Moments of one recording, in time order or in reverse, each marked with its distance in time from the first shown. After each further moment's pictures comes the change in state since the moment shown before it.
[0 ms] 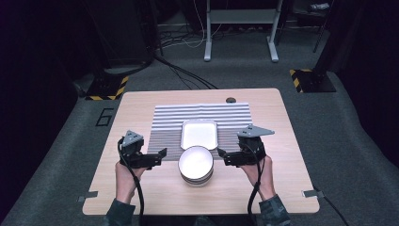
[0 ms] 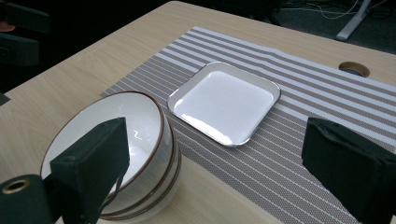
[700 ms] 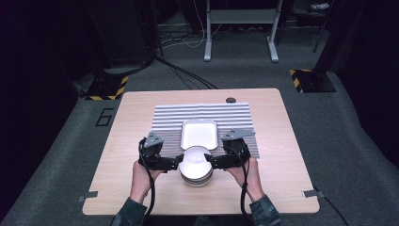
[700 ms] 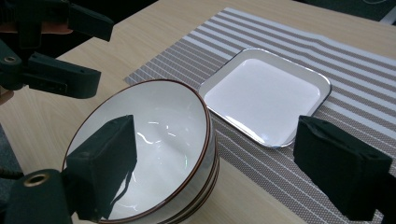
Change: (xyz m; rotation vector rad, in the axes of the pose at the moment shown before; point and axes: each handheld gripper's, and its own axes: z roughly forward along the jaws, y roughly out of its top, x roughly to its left) left arm -0.030 -0.007 0.035 0.079 -0.097 0.081; right arm 0.022 -0.003 0.034 0.073 0.084 -0.024
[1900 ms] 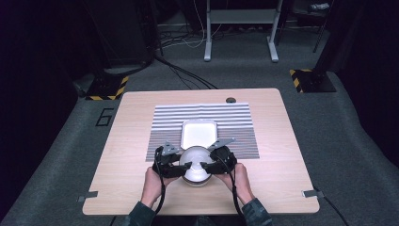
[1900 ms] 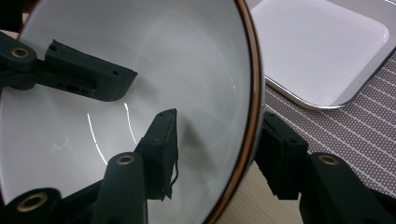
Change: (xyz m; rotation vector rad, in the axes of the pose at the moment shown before) left arm -0.020 -0.025 0.038 0.107 -0.057 0.067; right arm 0.007 -0.032 0.060 0.188 0.015 -0.019
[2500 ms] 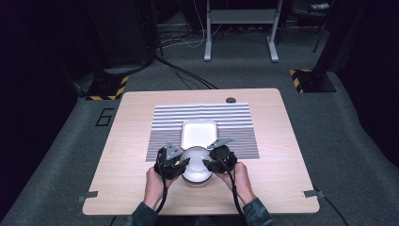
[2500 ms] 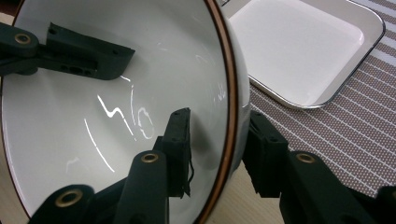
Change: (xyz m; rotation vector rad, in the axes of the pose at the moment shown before) left arm -0.013 0.003 -0.004 -0.049 0.126 0.078; right arm 0.002 0.004 -0.005 -0.002 -0.059 -0.009
